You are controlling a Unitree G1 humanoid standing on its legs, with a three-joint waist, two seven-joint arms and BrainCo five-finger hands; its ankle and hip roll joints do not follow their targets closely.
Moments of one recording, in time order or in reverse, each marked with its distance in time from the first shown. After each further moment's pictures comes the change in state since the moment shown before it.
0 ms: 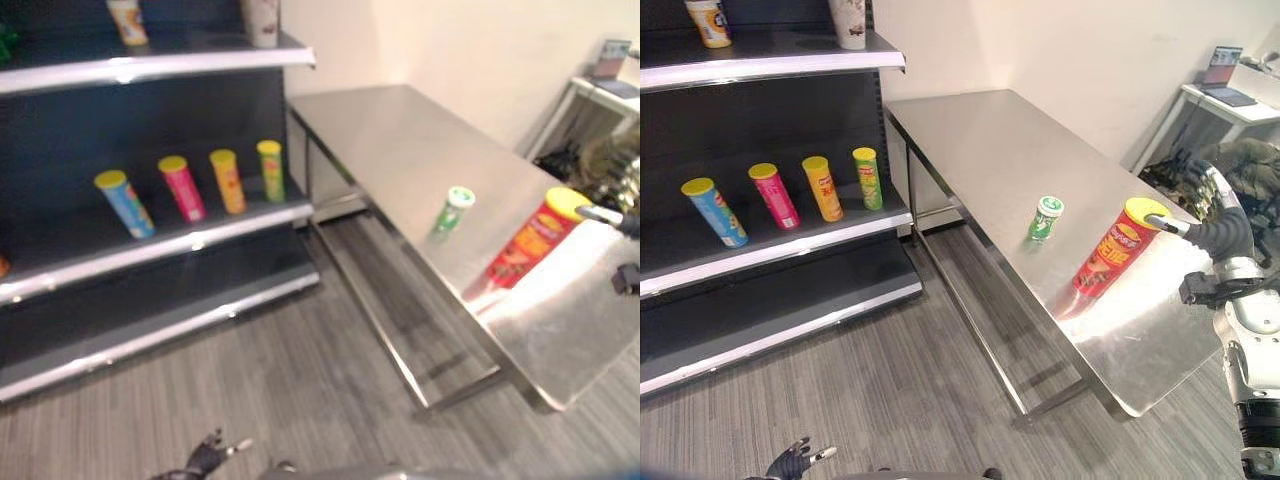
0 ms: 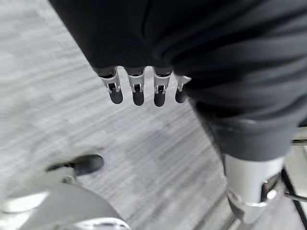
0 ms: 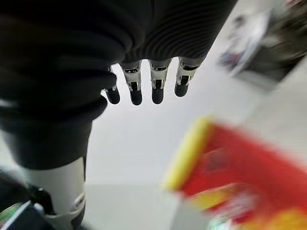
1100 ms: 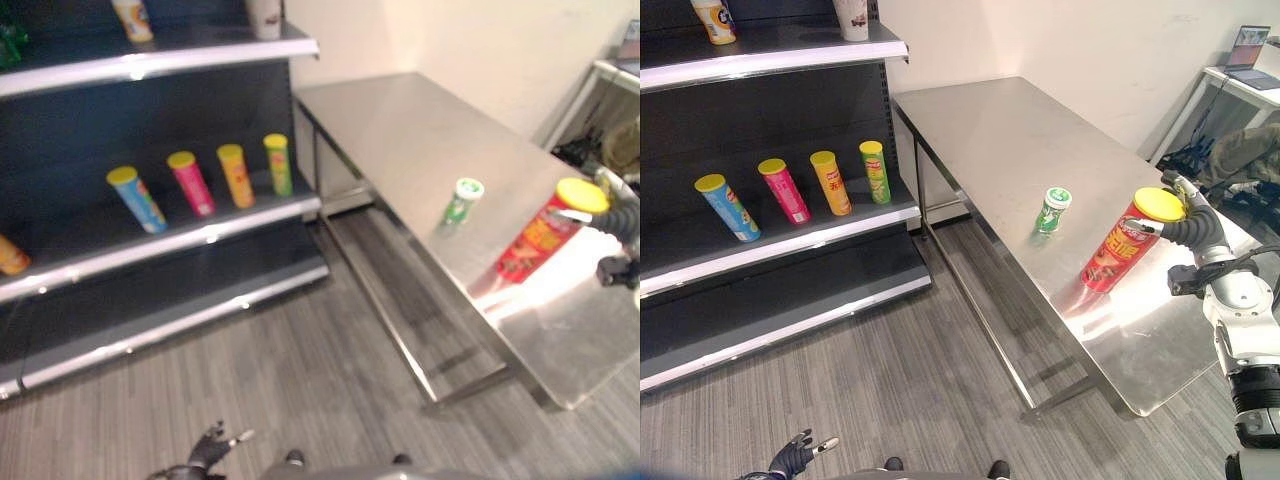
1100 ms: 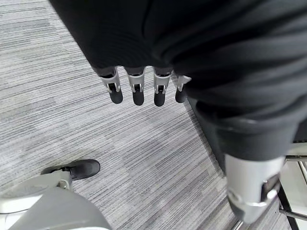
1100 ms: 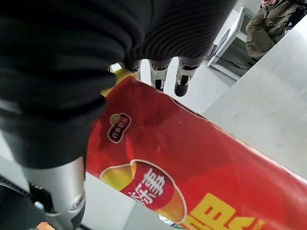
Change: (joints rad) left arm 0.000 -0.024 0.027 -0.013 -0.006 -0.020 0.009; right arm -0.183 -0.053 0.198 0.168 -0.071 0.024 0.021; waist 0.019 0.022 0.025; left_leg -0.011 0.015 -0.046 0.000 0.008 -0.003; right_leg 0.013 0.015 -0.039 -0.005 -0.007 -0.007
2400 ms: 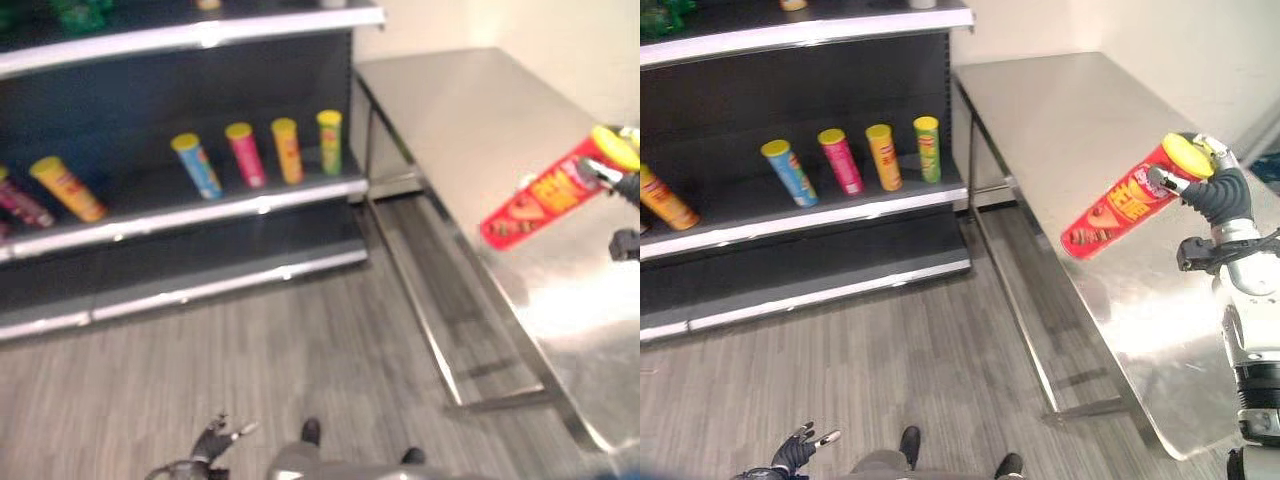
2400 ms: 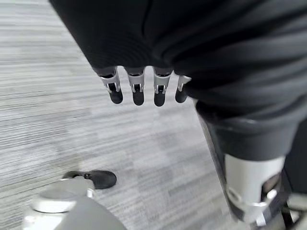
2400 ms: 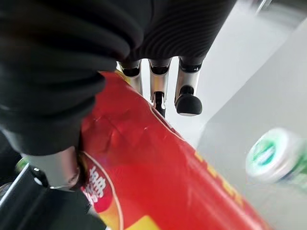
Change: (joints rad) left arm 0.004 -0.031 0.034 -0.060 -0.011 -0.001 0.016; right arm 0.008 0.033 -0.139 -0.246 0.010 -0.017 -0.097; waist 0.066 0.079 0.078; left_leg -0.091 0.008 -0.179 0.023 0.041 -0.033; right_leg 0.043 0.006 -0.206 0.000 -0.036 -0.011
